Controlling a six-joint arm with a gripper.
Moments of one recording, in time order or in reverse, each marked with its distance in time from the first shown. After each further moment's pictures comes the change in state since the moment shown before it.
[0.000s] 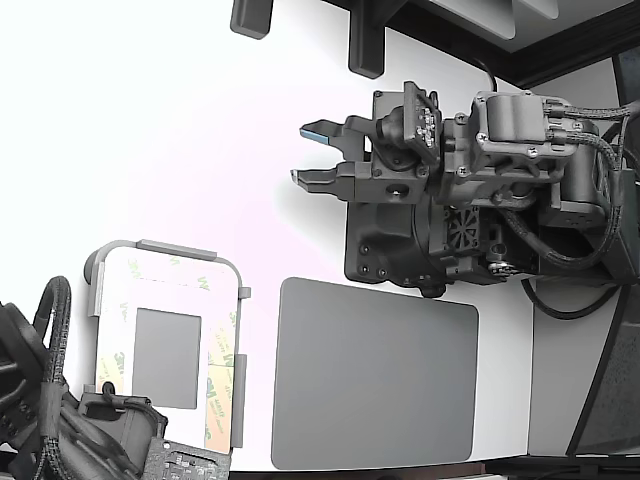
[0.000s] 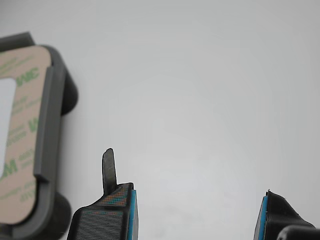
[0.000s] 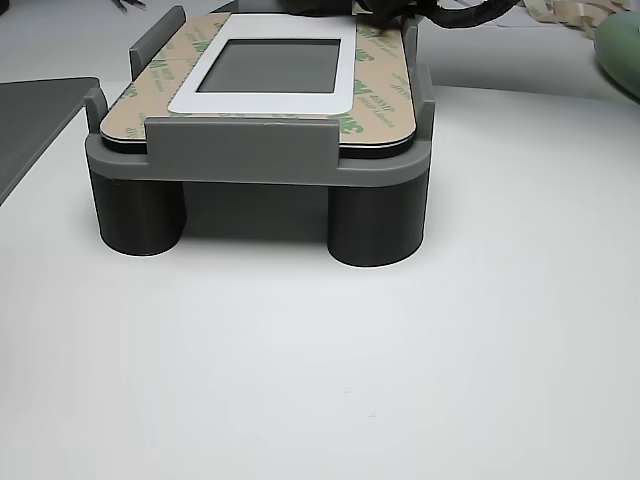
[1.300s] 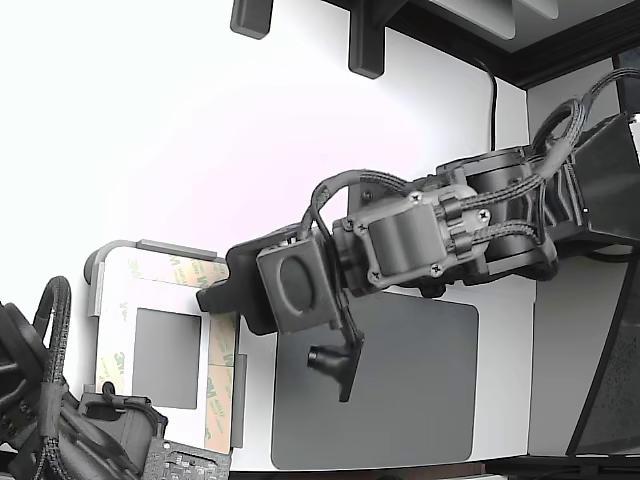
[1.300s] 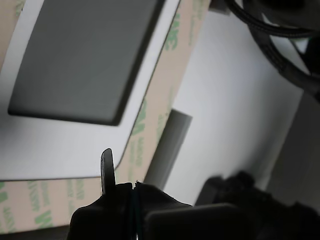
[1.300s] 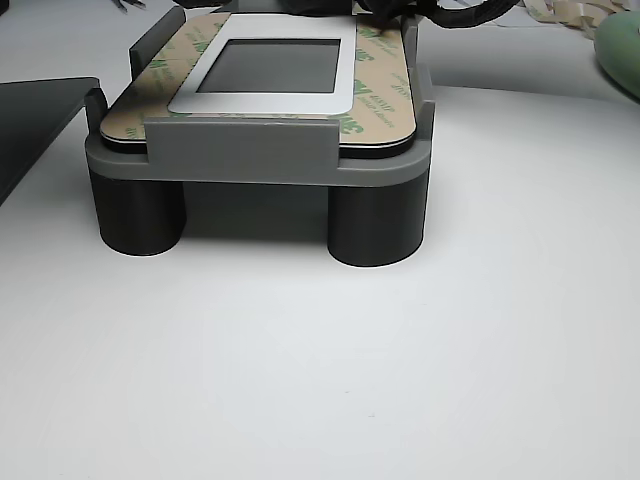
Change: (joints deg) arm 22.9 -45.4 -15.2 -26.6 -0.6 -103.5
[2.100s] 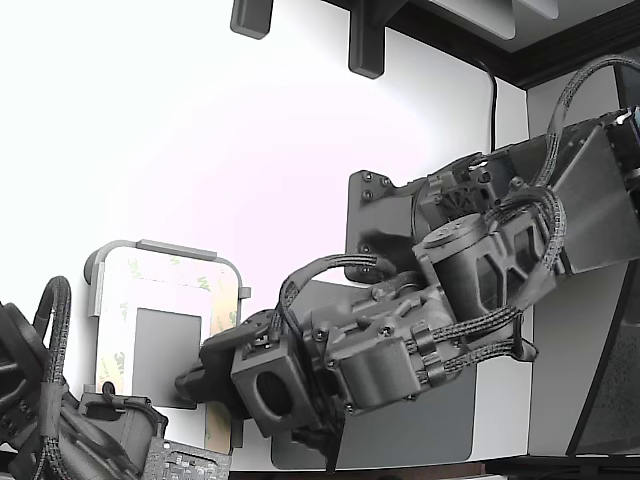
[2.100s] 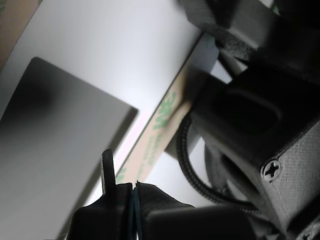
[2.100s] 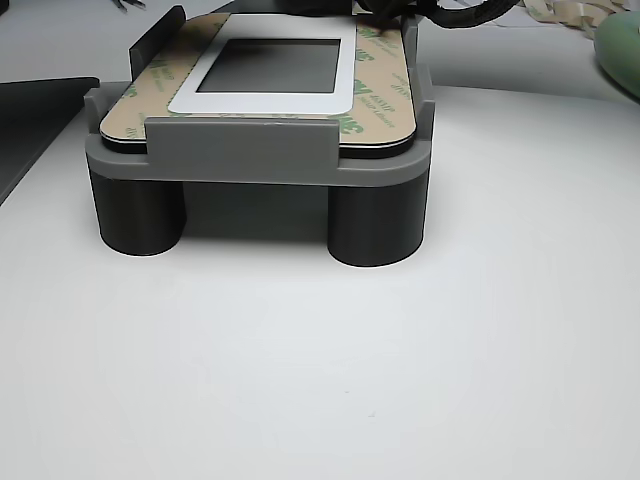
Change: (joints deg) arm 14.0 -16.6 -12.3 -2.9 6.7 -0.4
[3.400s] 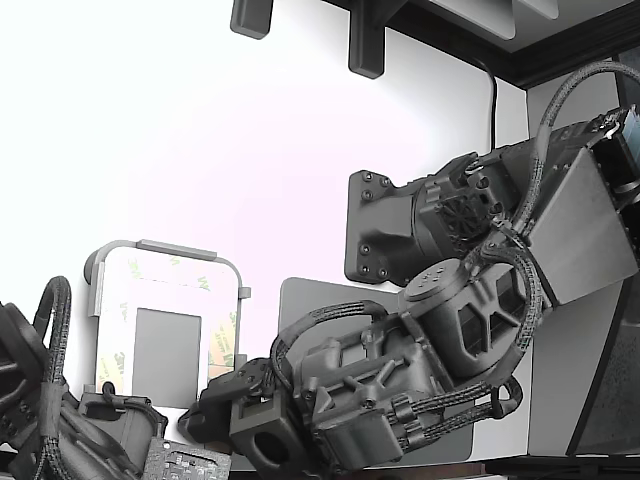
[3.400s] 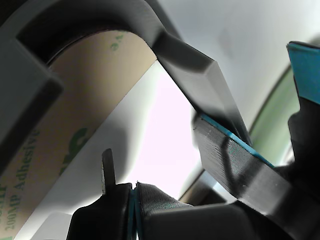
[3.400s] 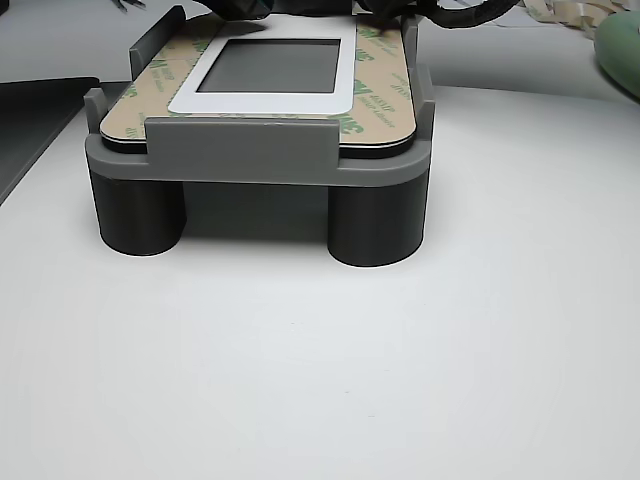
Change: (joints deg) arm 7.0 -8.1 -4.0 -0.7 2.7 -3.6
